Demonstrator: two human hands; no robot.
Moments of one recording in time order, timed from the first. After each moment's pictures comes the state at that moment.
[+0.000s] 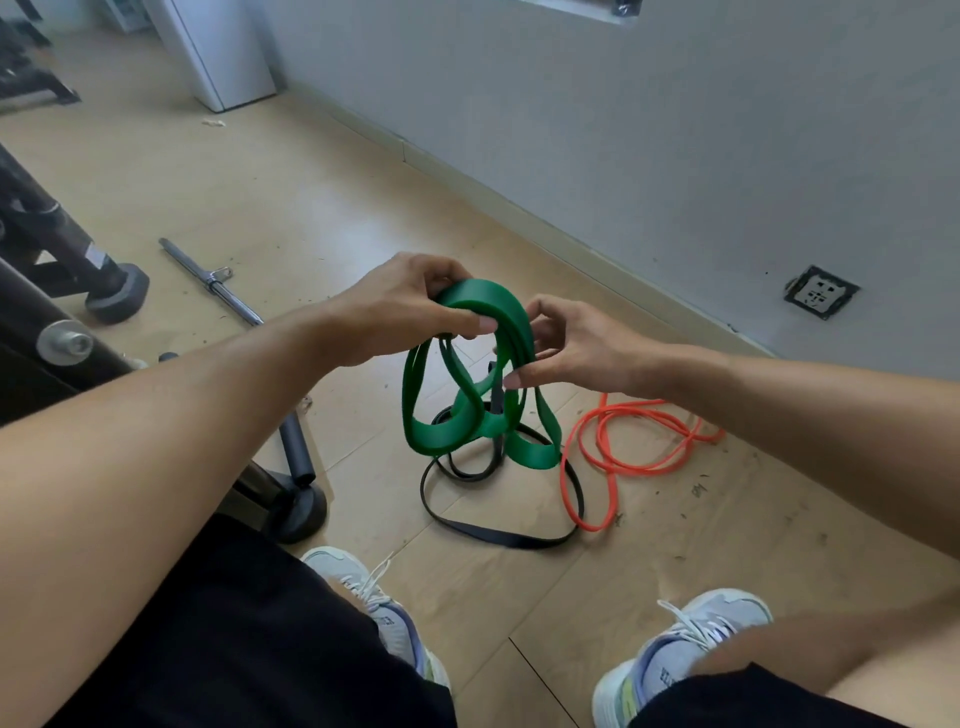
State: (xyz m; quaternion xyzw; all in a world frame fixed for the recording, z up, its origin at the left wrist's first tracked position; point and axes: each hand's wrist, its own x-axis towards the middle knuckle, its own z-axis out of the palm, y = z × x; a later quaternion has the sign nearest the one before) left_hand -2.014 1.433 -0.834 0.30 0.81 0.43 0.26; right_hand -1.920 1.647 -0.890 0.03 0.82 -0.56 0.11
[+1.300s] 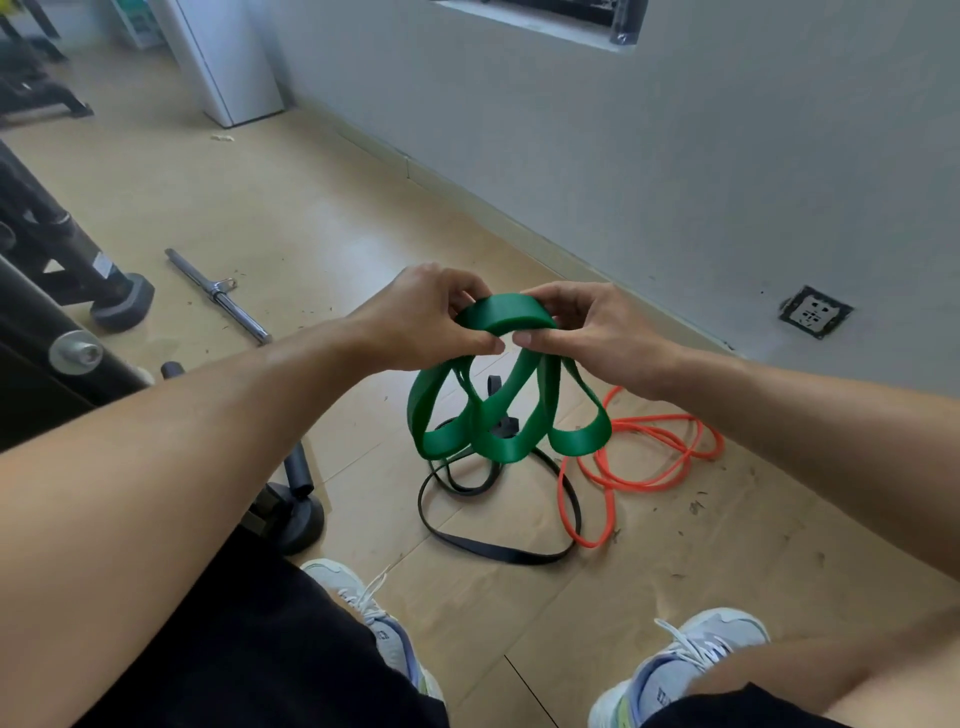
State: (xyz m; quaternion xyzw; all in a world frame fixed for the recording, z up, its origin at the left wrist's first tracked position) left_hand -2.013 1.447 -0.836 0.35 0.85 0.35 0.15; right_hand -1.919 1.651 -0.871 0.01 0.81 -0.58 -0.05
